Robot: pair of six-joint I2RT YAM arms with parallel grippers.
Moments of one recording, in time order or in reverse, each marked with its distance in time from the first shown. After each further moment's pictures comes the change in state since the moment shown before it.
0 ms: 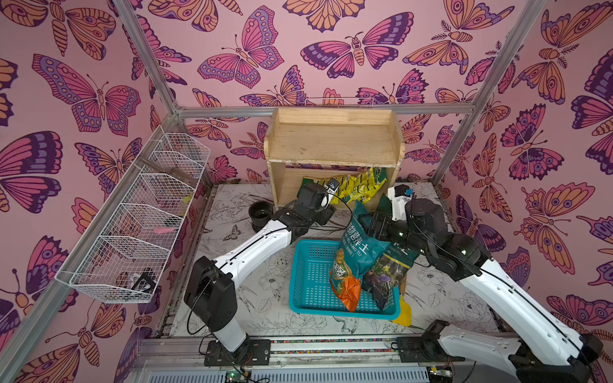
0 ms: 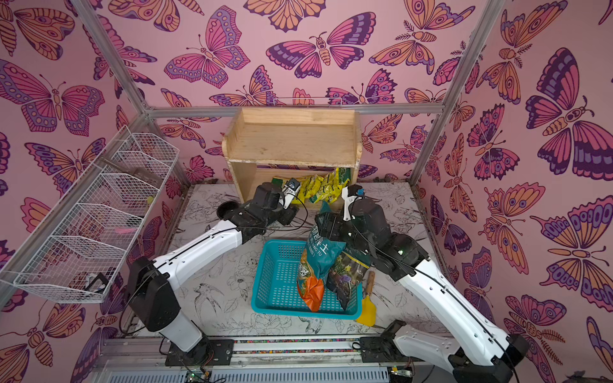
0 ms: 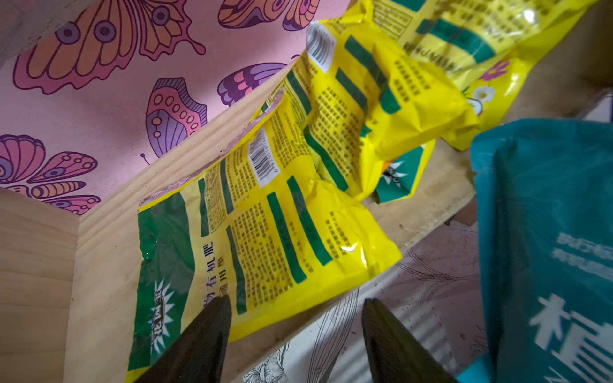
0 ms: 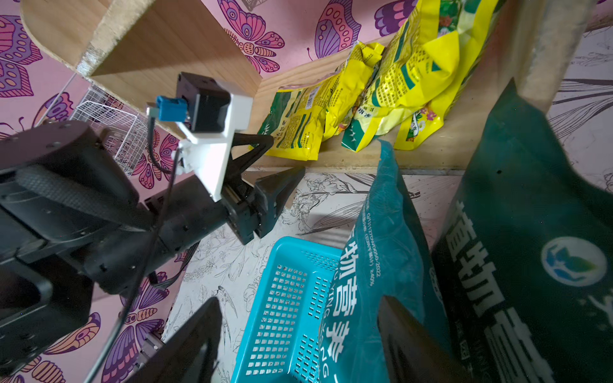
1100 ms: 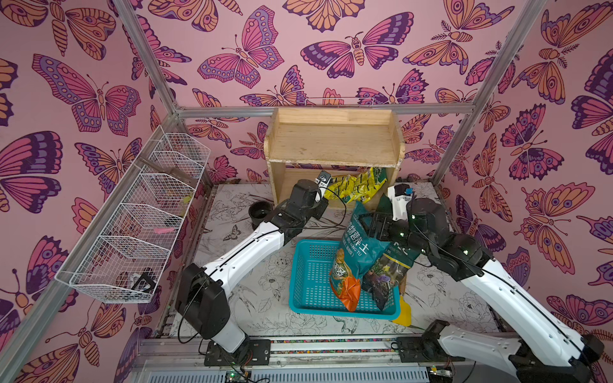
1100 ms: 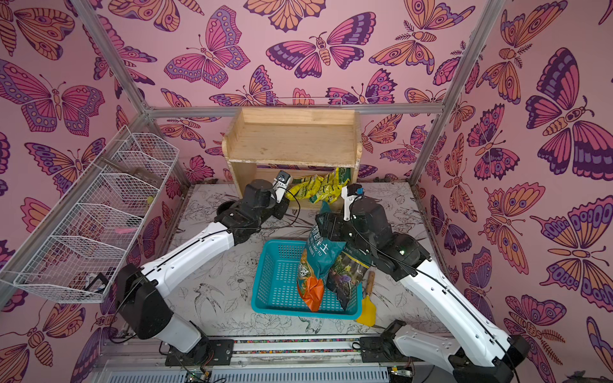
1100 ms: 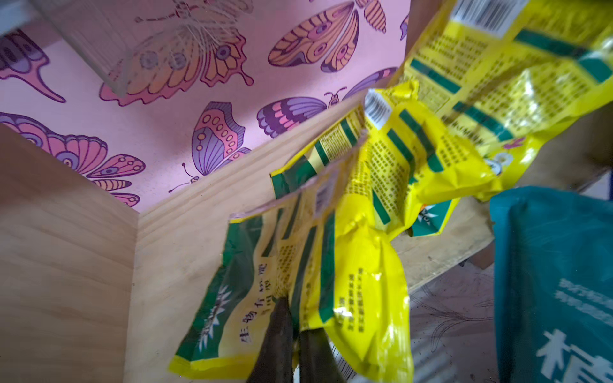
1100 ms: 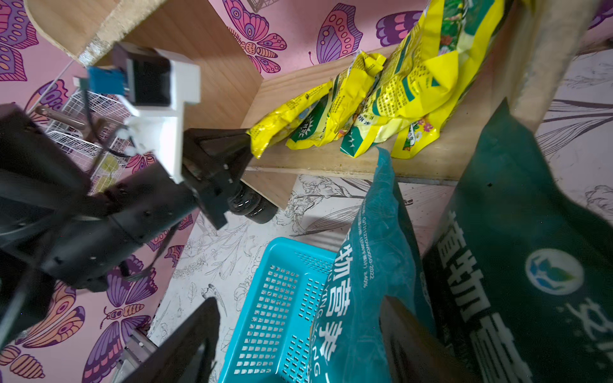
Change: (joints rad) left arm 0.029 -0.101 -0.031 0.070 -0.019 -0.071; right arm -0.003 -0.005 0.022 -0.026 0.023 -0.067
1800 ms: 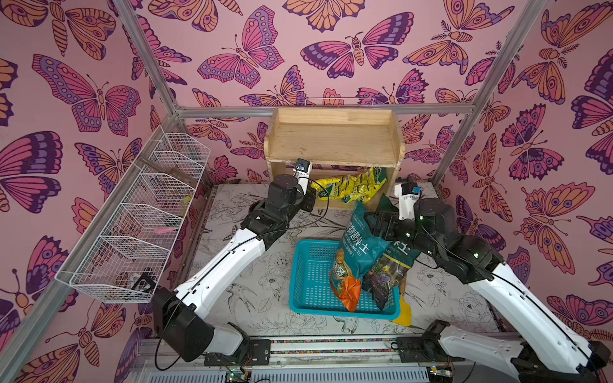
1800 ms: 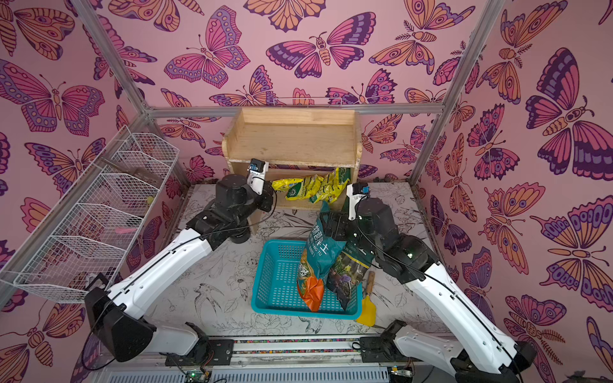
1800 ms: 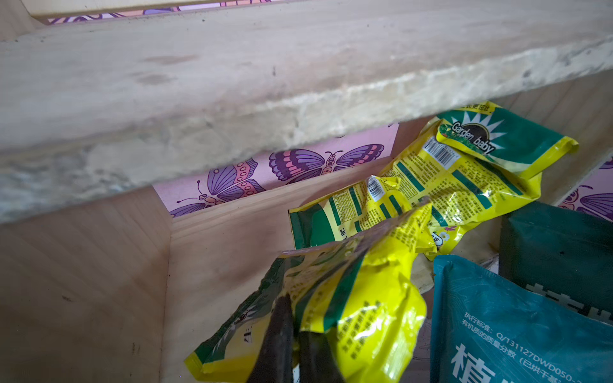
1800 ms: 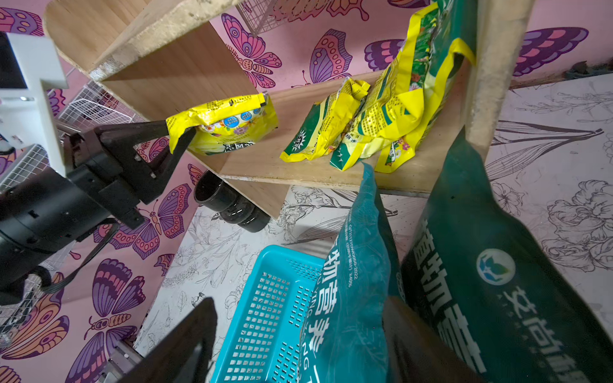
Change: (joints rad) left arm 0.049 -0.150 -0.023 0.000 0.077 -0.177; right arm 0.000 -0.025 0.026 -0.040 0.049 -0.025
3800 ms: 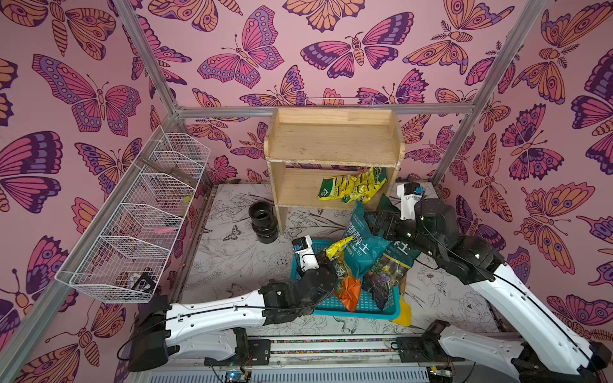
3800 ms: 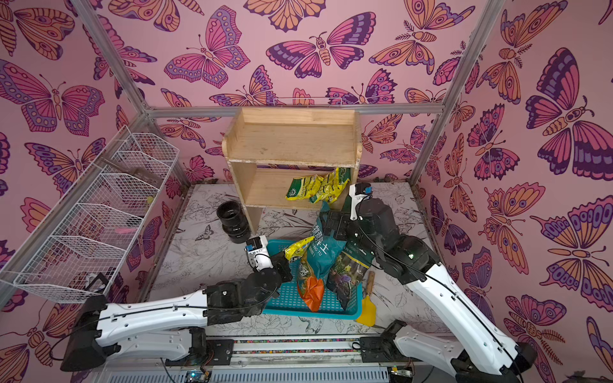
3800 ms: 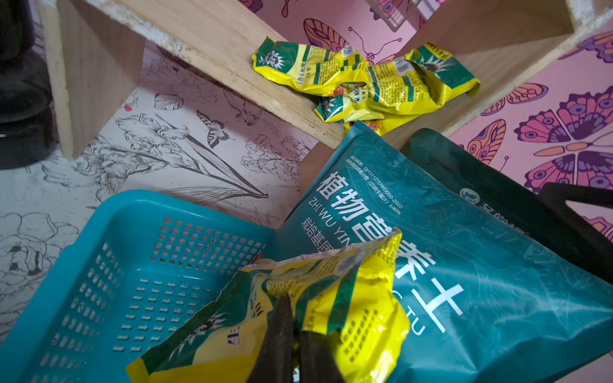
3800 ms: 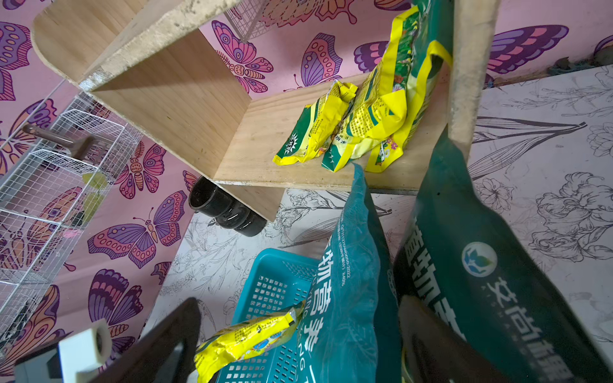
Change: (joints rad) left arm -0.681 -0.257 -0.558 0.098 -0.687 -1.054; right arm -0.001 -0.006 0.000 0.002 0.018 0.027
